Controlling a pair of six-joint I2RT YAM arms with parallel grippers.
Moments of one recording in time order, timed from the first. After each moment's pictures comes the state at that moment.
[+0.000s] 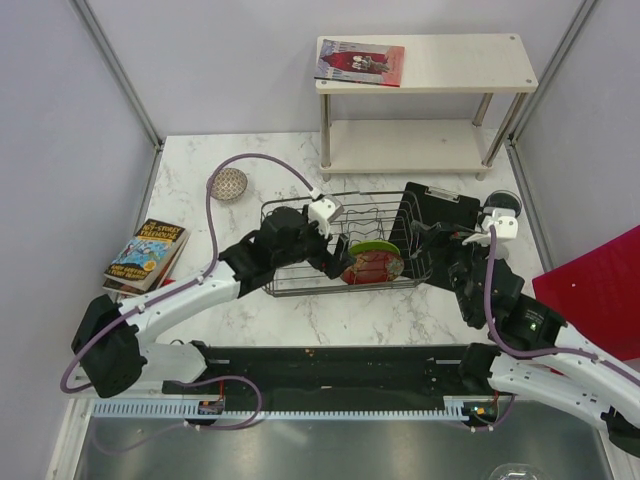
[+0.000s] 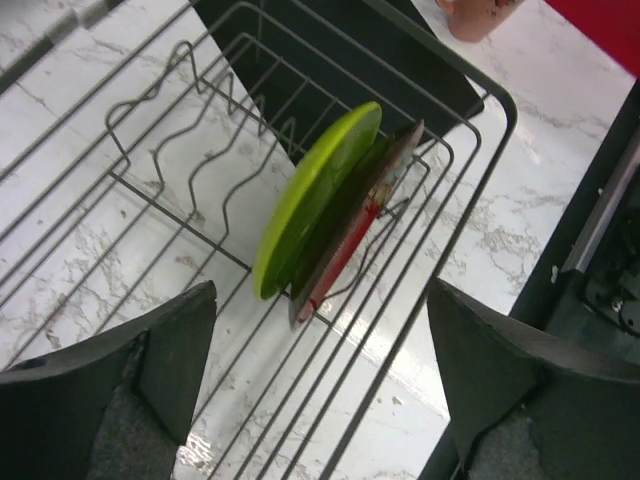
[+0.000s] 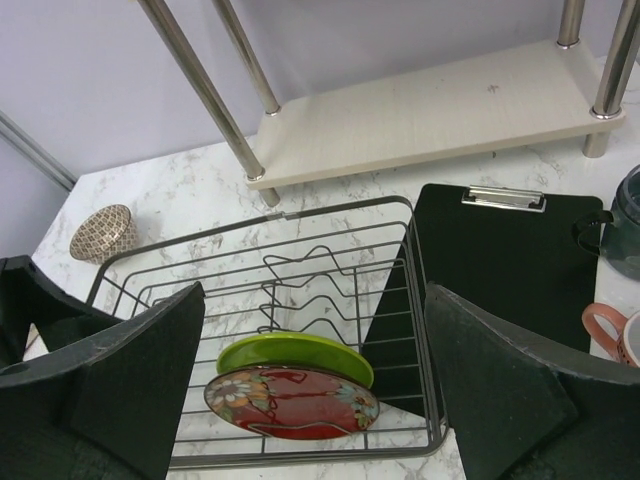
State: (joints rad) left arm -0.82 1.28 0.91 -0.04 0.16 -0.16; right arm 0.99 0.59 0.79 -0.25 0.89 0.39
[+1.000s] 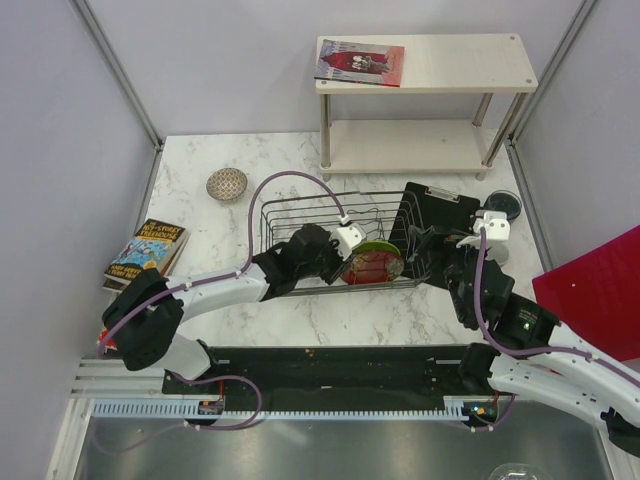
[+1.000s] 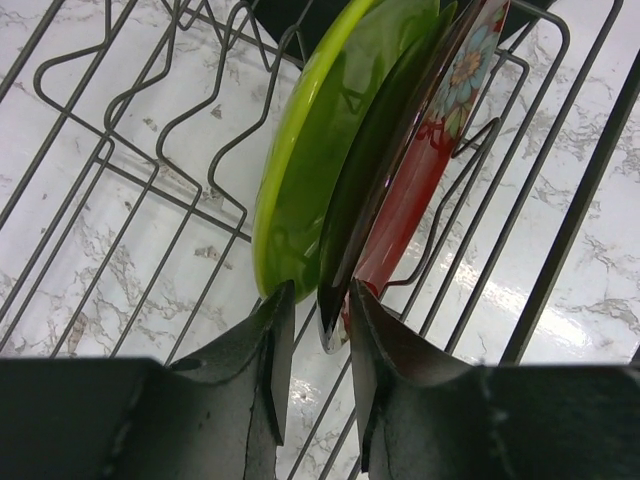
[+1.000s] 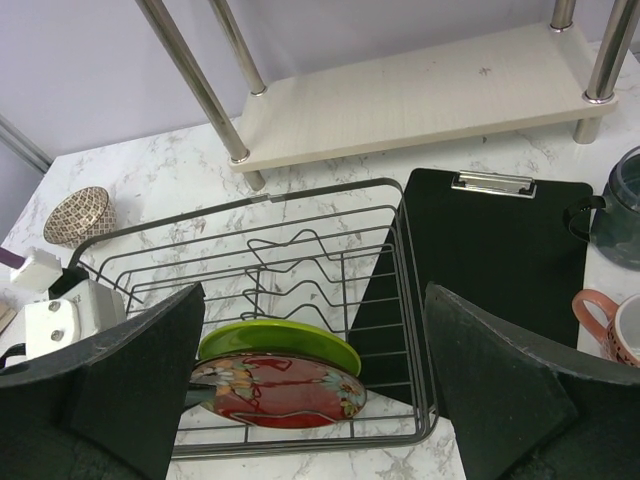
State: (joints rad) left arm -0.90 1.47 0.83 0.11 0.05 0.12; right arm 0.99 0.60 0.75 -0.27 0.90 0.40
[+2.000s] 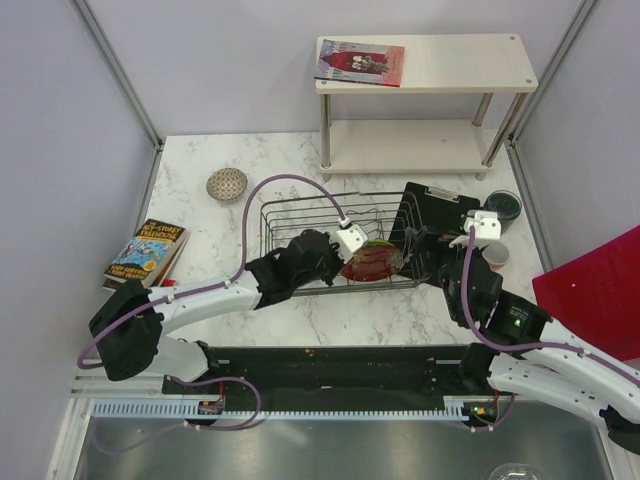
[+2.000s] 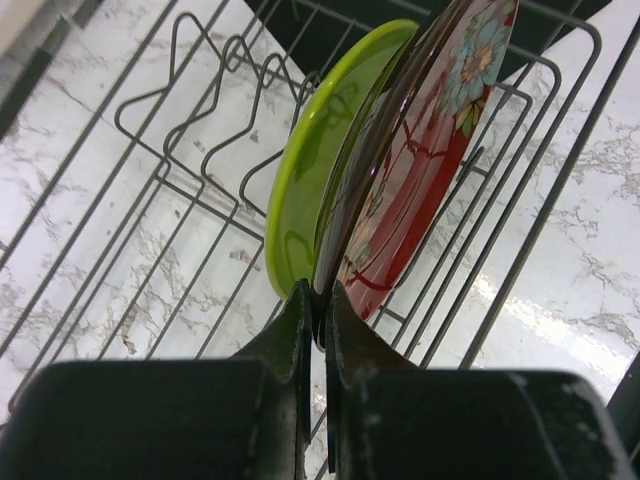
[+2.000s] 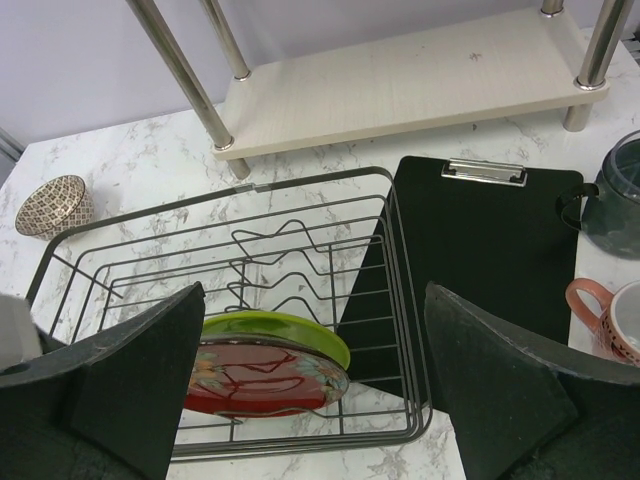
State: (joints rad) left arm -0.96 1.38 0.84 0.06 -0.08 0.12; right arm 0.99 0.64 0.74 -0.27 0.92 0.41
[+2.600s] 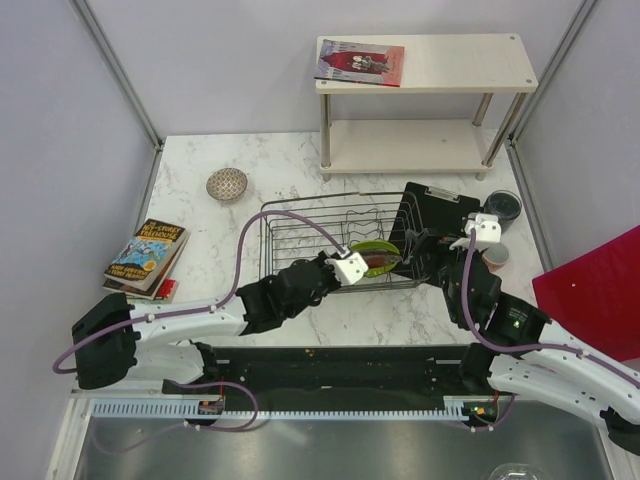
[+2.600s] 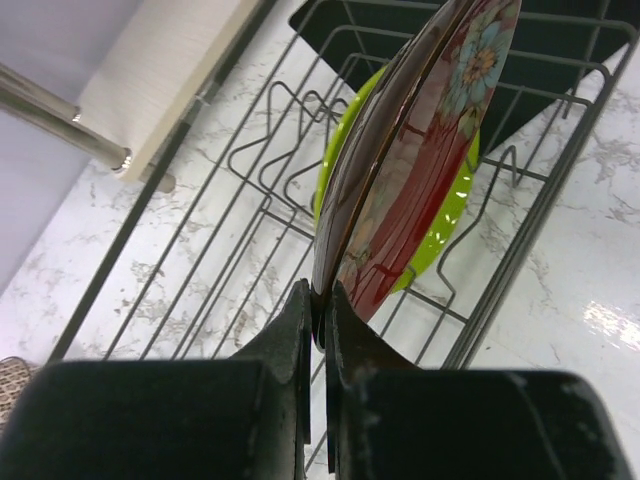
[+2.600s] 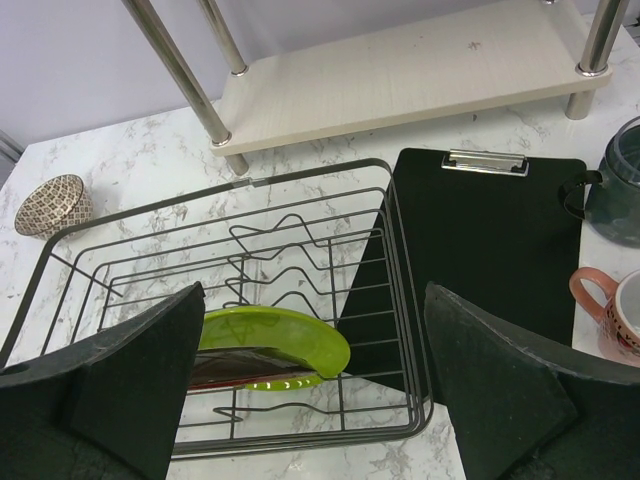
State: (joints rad) left arm -1.15 1.24 0.68 0.27 -0.40 0.37; right arm 0.99 0.63 0.71 -0.27 0.92 0.44
